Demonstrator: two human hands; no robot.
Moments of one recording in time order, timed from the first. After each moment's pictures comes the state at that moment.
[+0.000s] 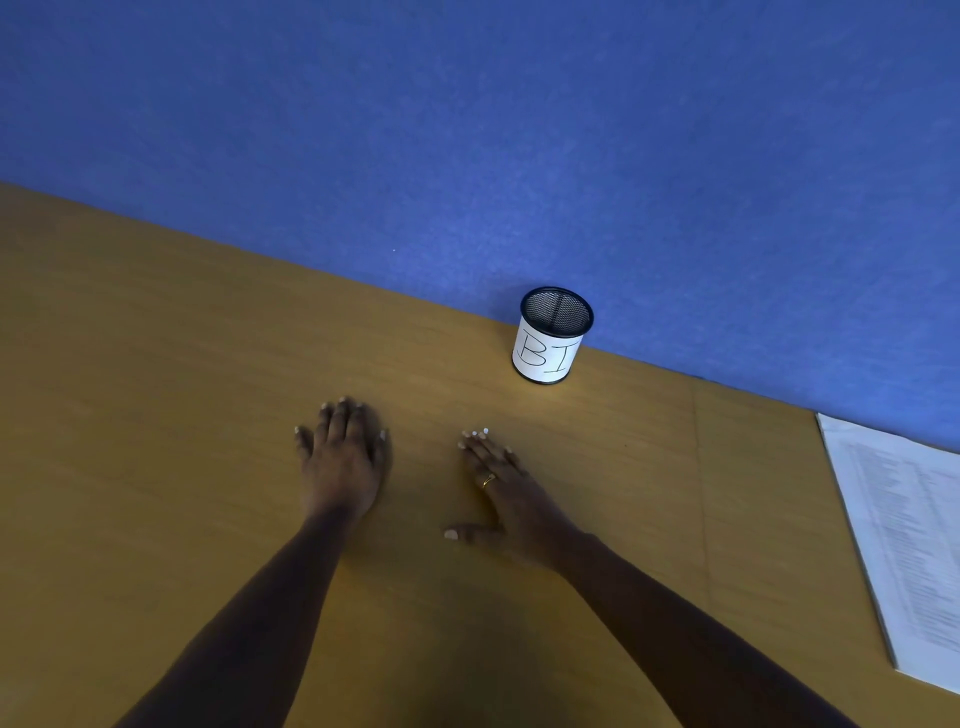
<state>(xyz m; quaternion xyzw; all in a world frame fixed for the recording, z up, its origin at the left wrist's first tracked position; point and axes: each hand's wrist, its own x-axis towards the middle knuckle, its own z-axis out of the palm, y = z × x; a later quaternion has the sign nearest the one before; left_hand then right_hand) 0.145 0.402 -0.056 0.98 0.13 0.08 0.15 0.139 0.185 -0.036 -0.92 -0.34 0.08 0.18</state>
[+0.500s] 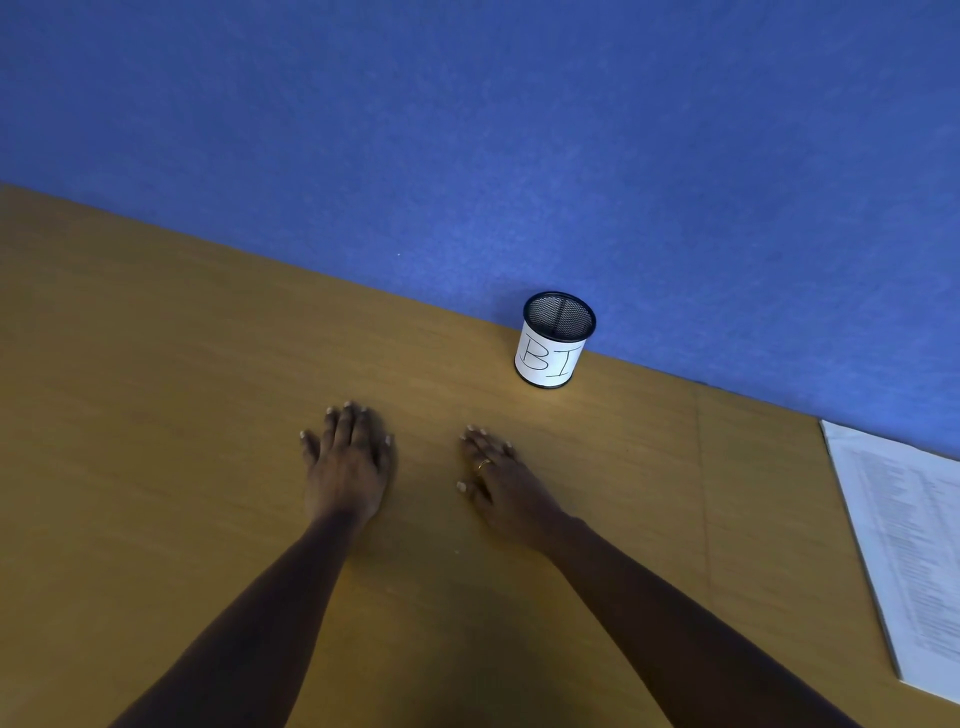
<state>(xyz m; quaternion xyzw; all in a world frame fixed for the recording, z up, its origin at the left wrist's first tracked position) 0.144 0.398 -0.057 0.98 0.14 0.06 0.15 0.155 0.200 -0.028 -0.94 -0.27 0.14 0.15</state>
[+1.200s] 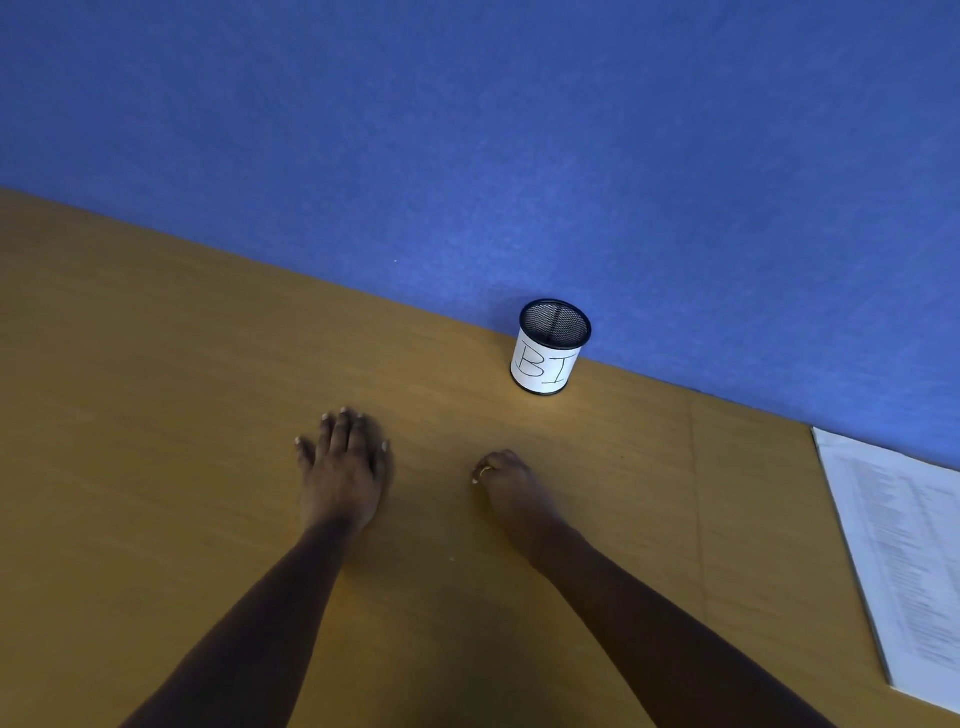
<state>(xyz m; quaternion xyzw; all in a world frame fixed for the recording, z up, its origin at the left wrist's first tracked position) 0.144 0.399 -0.059 0.98 0.14 0.07 0.15 0.149 0.201 -0.008 -0.96 -0.23 0.12 0.12</state>
